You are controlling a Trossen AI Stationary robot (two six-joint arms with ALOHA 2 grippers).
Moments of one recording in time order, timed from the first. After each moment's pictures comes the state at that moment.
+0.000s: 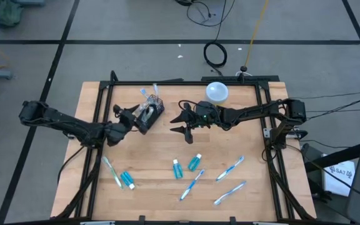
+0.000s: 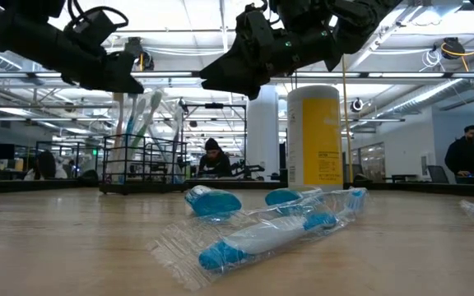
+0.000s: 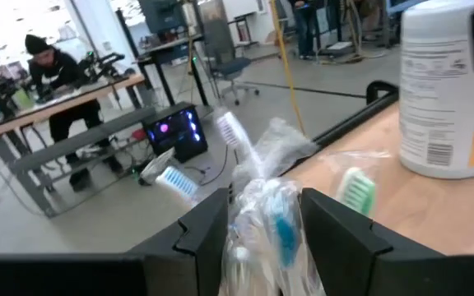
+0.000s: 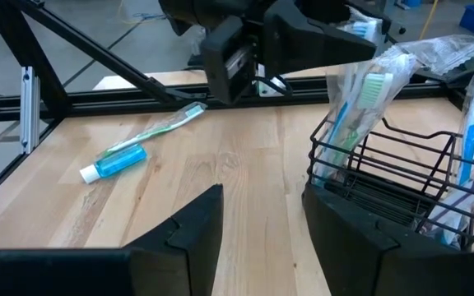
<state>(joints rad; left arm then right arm) -0.16 1.00 0.33 0.39 -1.12 -0.05 -0.13 1.72 1.03 0.42 -0.21 0.04</state>
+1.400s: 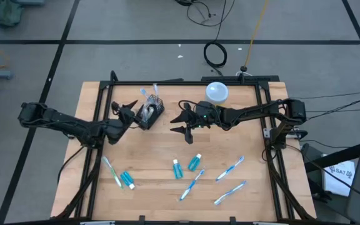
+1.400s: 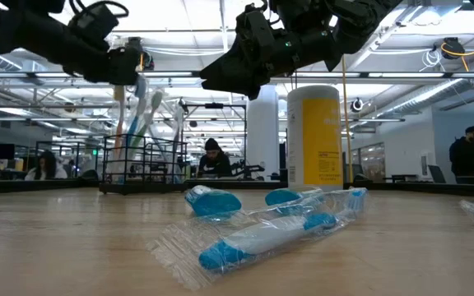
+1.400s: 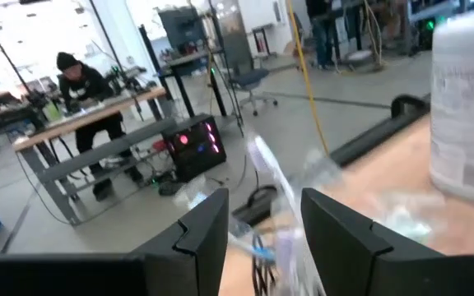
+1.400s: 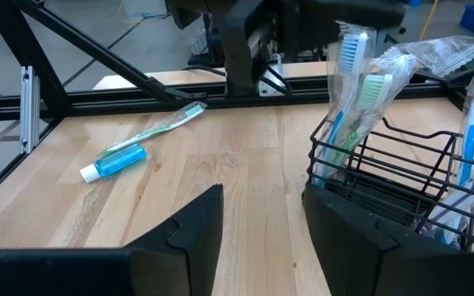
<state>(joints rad) -0.12 0.99 0.33 0.55 -1.14 0.13 -0.13 1.72 1.03 0.42 -0.21 0.04</state>
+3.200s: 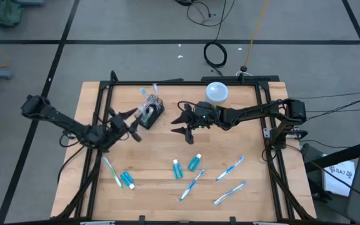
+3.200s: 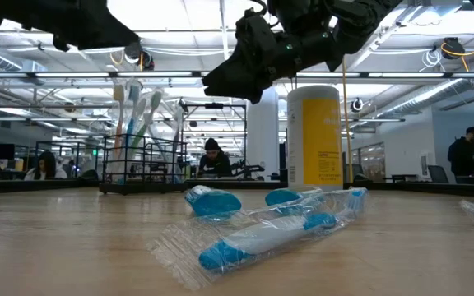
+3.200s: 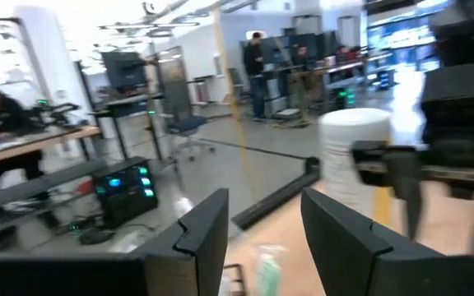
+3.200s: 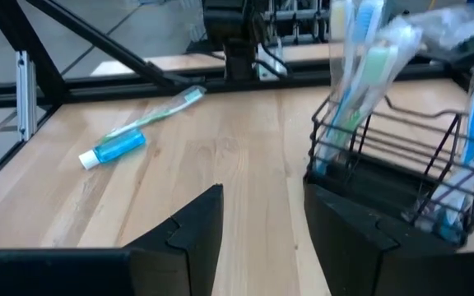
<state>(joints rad) -0.41 0.90 0.33 0.74 -1.18 0.27 -0.13 1.72 1.02 0.37 -0.21 0.04</state>
